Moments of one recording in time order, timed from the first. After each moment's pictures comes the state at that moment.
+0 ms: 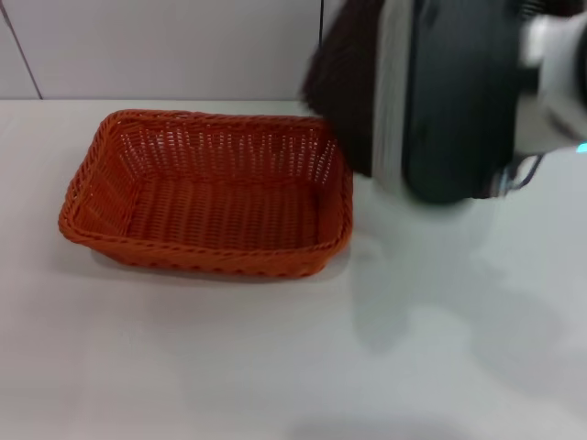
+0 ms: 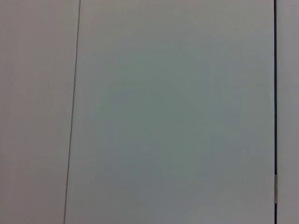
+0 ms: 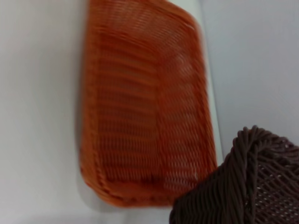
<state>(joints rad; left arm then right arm) -0.11 -2.06 -1.37 -0.41 2.46 1.16 -0.01 0.68 2.08 -1.82 -2.03 -2.90 -1.66 2.28</state>
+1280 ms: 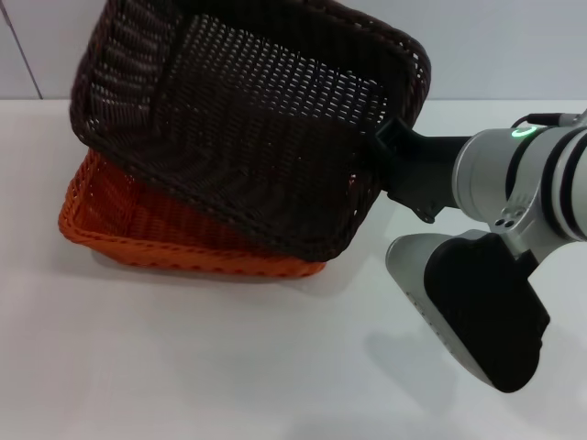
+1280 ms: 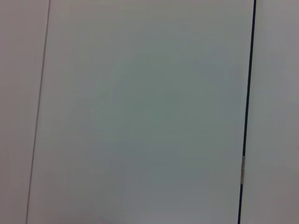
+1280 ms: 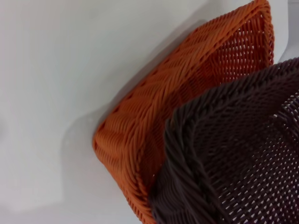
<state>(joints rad) -0.16 -2.07 -1.34 -0.39 2.46 1.10 -0.05 0.36 2.07 -1.96 -1.92 -2.91 -1.11 1.45</state>
